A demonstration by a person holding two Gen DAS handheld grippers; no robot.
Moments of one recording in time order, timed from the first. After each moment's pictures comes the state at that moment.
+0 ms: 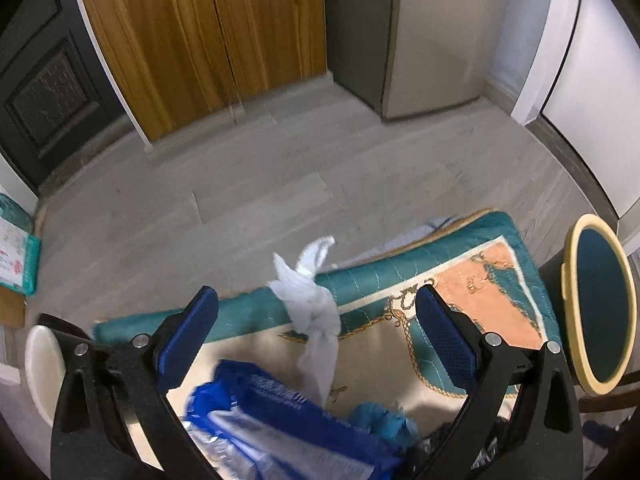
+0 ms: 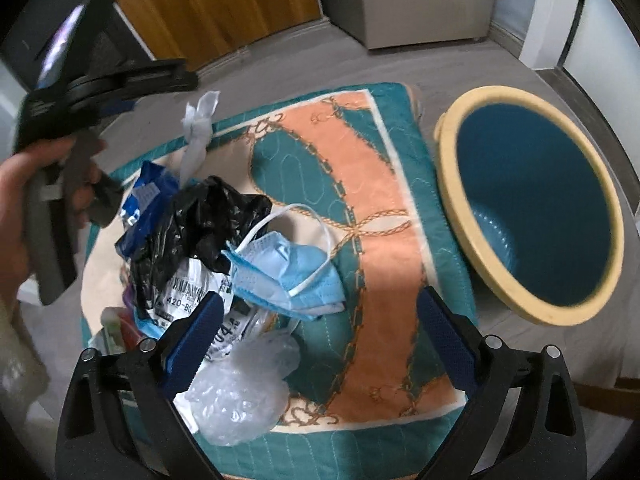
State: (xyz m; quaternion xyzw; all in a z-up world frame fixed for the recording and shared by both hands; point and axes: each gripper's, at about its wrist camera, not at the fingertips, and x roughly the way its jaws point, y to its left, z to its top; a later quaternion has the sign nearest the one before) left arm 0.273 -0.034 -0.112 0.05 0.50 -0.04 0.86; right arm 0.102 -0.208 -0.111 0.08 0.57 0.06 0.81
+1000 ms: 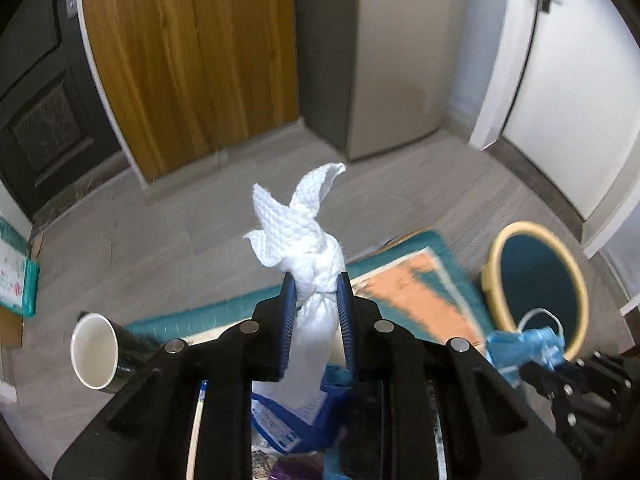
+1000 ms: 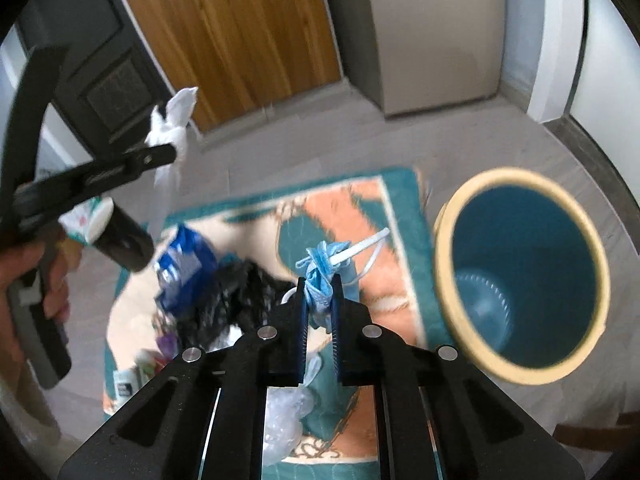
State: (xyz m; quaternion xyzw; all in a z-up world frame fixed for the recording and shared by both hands) left arm 0.188 -0.045 -0.002 0.05 0.42 -0.10 0.90; right arm 0.102 -0.230 -0.035 0.09 0.46 0.08 0.88
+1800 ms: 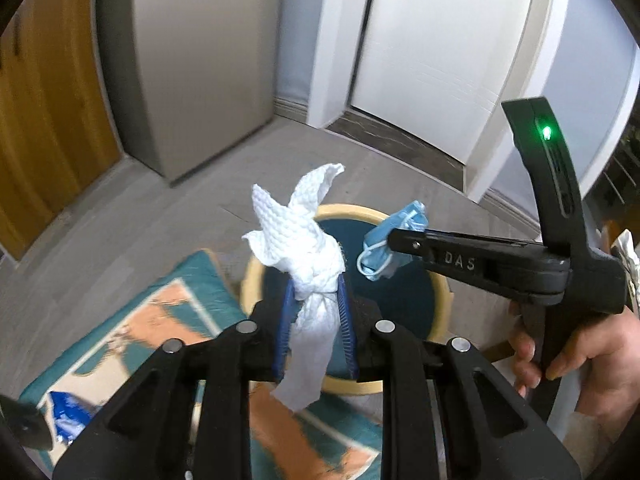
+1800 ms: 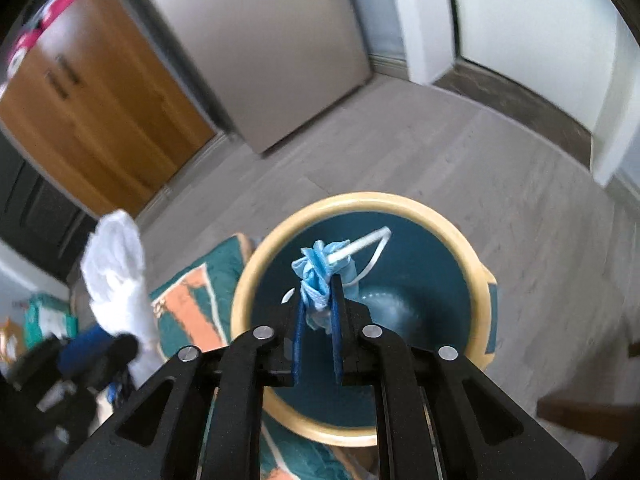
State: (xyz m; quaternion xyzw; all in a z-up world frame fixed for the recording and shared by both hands) left arm 0.149 -0.273 -0.016 0.09 0.42 -0.33 0.84; right arm 0.135 -0.450 -0.055 0.24 0.46 -0.09 0.85
